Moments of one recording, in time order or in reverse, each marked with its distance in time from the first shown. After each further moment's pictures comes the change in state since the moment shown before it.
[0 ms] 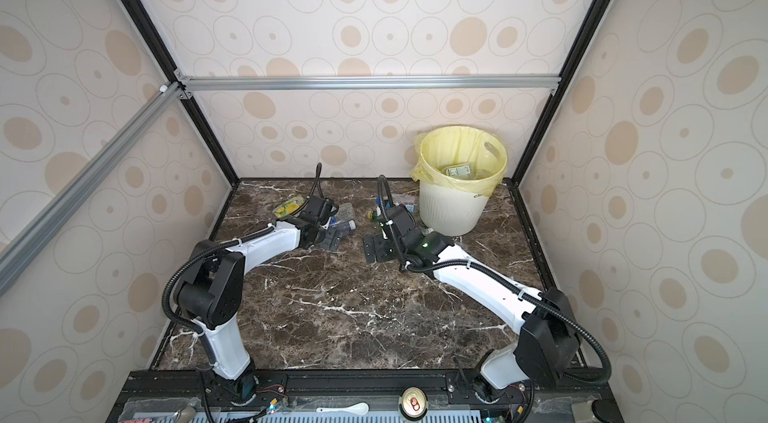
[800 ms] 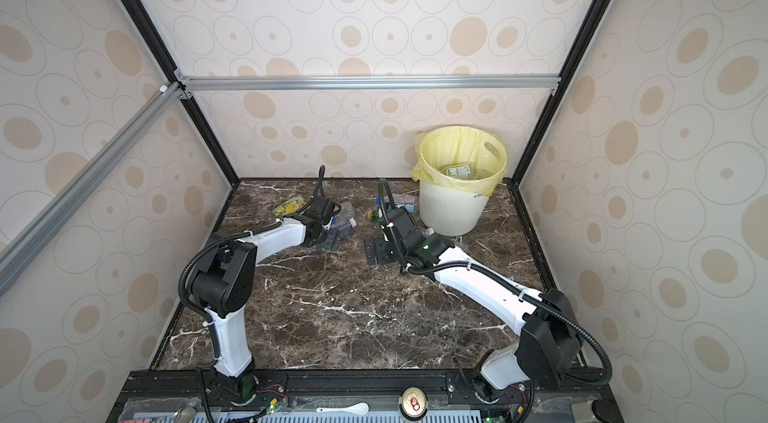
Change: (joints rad) left arm 0.016 0.096 0.061 -0.023 0.014 -0.020; right arm 0.000 -0.011 -0.023 0.000 -0.002 0.027
